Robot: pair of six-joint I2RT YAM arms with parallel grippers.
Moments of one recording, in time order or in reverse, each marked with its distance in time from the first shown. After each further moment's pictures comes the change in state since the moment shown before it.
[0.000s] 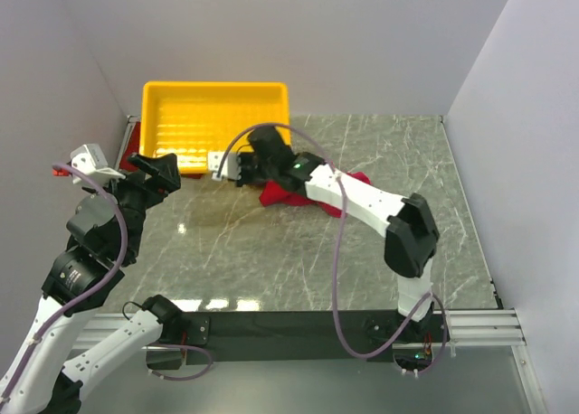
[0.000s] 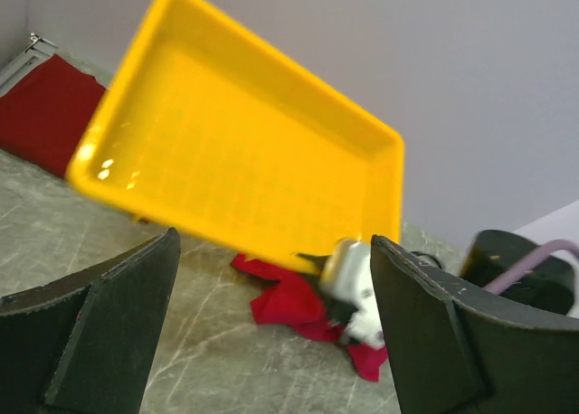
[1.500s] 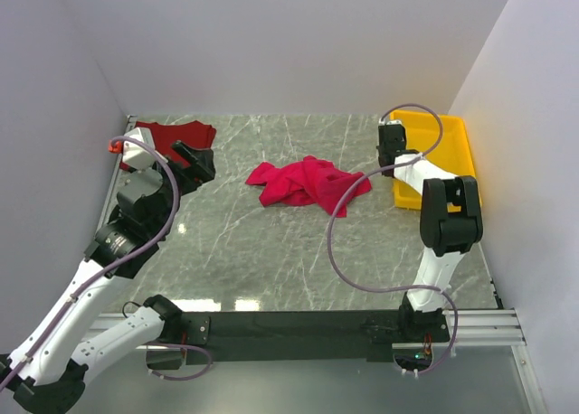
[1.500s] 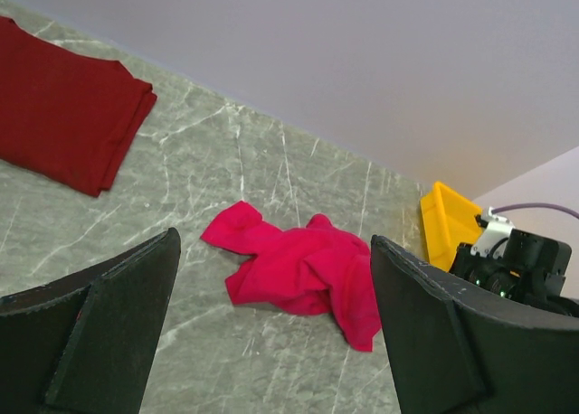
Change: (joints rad) left arm 0.000 0.150 -0.100 0.175 0.119 -0.033; right arm -0.786 -0.053 -0.463 0.102 0.596 0.831
